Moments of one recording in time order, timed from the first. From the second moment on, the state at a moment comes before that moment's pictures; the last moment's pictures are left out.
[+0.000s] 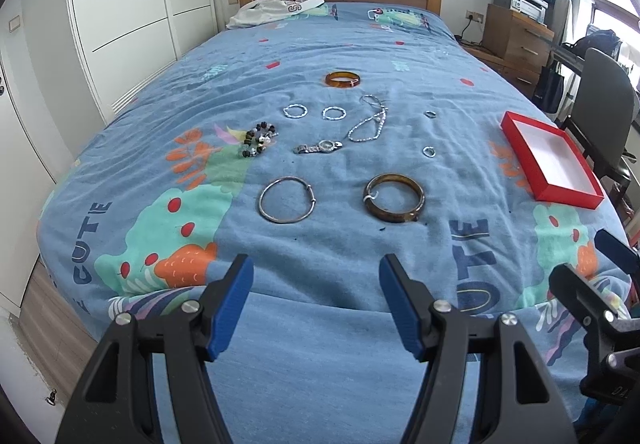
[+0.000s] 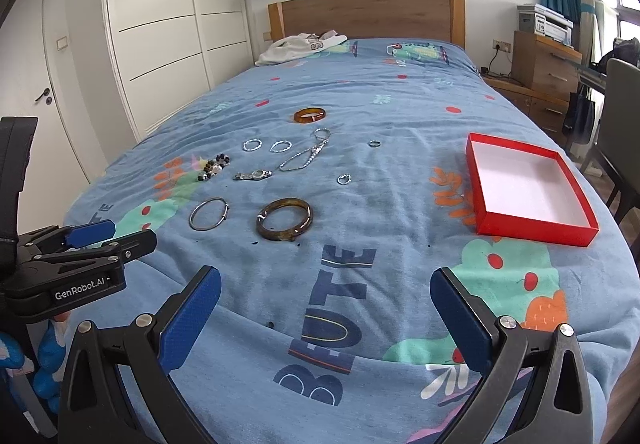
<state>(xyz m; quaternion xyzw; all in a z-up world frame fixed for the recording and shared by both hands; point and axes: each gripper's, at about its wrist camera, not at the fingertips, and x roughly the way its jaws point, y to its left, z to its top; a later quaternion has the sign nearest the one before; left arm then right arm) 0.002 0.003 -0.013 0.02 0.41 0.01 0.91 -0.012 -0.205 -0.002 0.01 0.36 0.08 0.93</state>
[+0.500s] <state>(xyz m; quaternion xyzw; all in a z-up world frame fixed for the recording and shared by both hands) 0.018 0.008 -0.029 0.03 0.41 0.02 0.91 0.002 -0.197 -0.018 0.01 0.37 0.10 0.92</state>
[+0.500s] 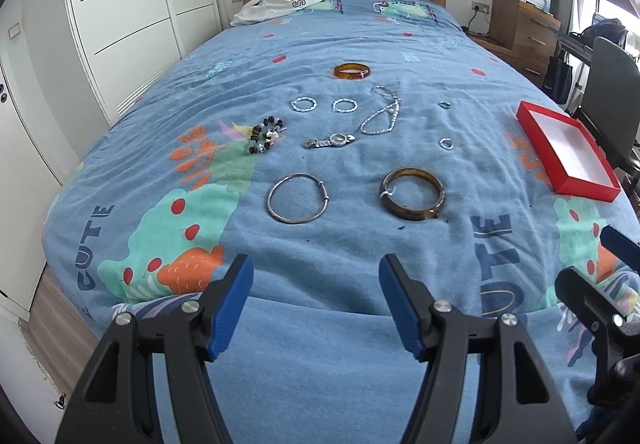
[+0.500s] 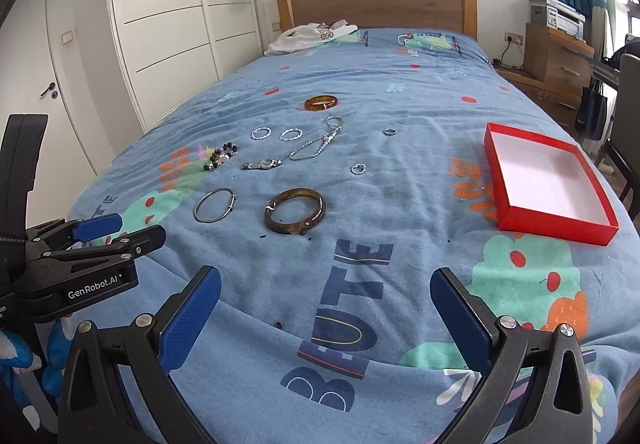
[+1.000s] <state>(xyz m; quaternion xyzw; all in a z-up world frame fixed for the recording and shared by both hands) 0.048 0.023 -0.047 0.02 0.44 0.02 0.90 0.033 -0.188 -0.036 0.01 0.40 0.11 0.91</state>
